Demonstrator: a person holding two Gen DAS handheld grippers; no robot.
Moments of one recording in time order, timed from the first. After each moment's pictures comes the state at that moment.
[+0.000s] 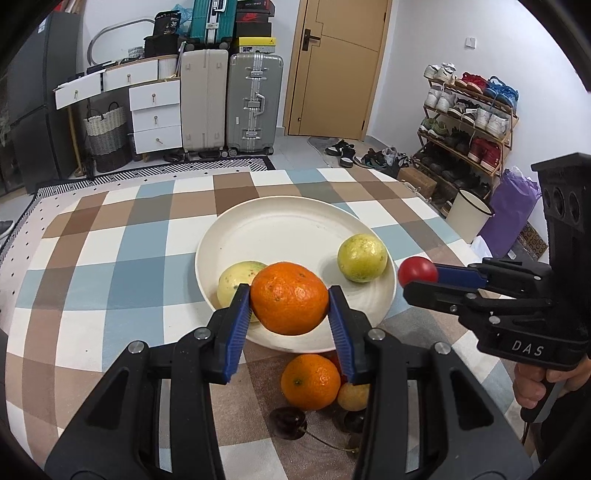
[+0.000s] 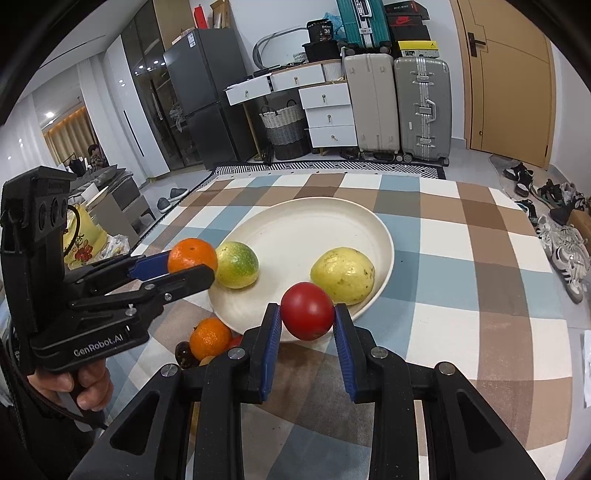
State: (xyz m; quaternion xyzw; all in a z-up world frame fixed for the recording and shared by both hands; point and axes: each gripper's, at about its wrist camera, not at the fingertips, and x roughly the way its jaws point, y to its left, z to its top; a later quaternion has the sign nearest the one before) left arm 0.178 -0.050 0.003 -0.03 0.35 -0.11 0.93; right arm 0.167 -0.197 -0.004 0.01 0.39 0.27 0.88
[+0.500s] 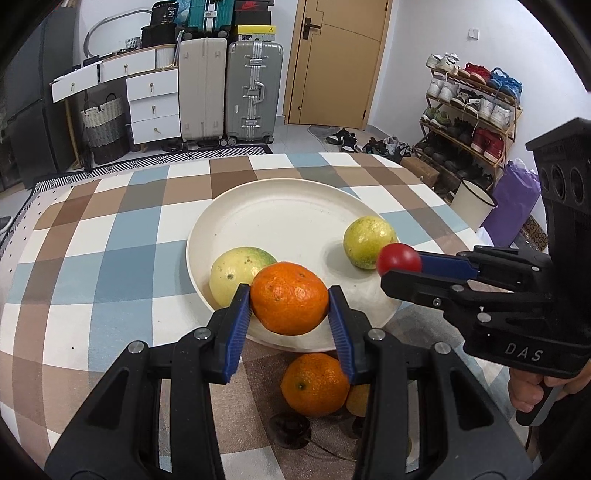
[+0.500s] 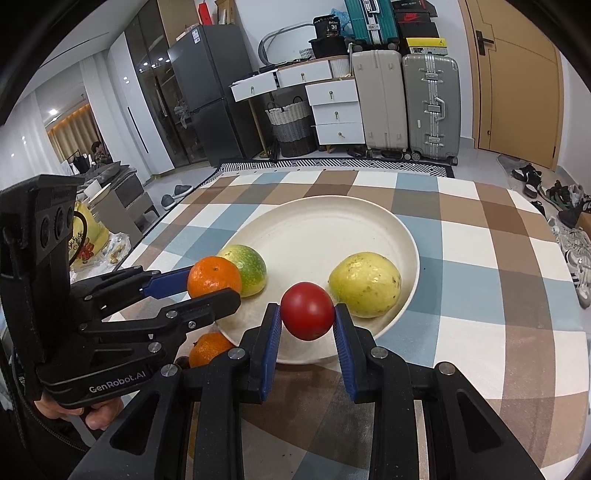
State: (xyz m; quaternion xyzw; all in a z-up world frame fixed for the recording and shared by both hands) left arm 0.191 -0.055 -0.016 -0.02 0.38 -0.11 0.92; right arm 0.186 -0.179 -0.017 0.01 0.40 0.27 0.88
